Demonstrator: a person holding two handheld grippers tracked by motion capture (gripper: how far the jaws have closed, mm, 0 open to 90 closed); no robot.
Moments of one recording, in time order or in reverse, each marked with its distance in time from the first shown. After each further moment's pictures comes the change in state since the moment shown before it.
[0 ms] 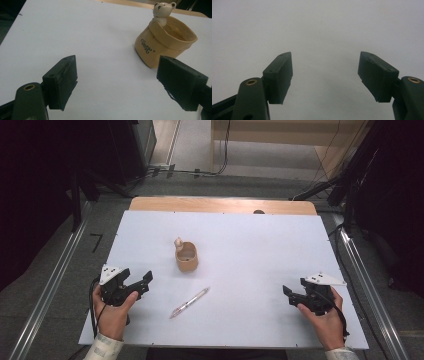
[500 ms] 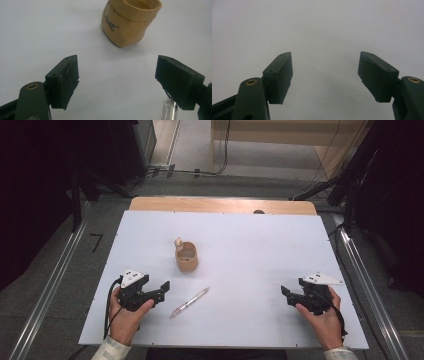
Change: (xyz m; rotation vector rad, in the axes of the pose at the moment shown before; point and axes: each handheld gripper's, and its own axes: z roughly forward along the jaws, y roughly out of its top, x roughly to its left) left arm -0.037 -0.012 0.014 0.119 -0.124 0.127; right arm 0.002 0.000 0.002 0.010 0.003 -0.004
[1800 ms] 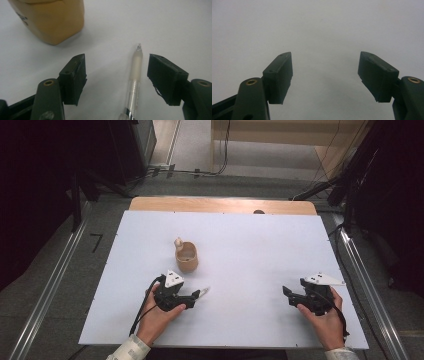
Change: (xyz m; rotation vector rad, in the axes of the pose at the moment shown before) left arm -0.064 0.000 0.051 0.171 -0.138 0.209; right arm -0.003 -0.002 -0.002 -0.003 -0.008 0.002
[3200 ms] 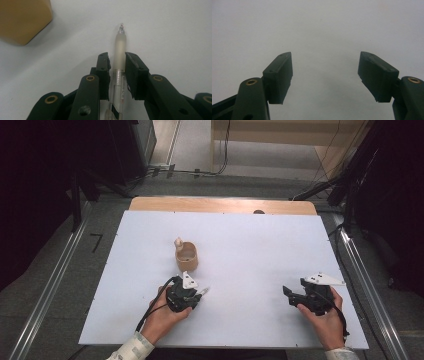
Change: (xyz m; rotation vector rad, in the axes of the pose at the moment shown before) left arm -0.016 0.010 0.012 0.184 -0.015 0.175; right arm 0.000 0.000 0.000 0.000 -0.002 0.000
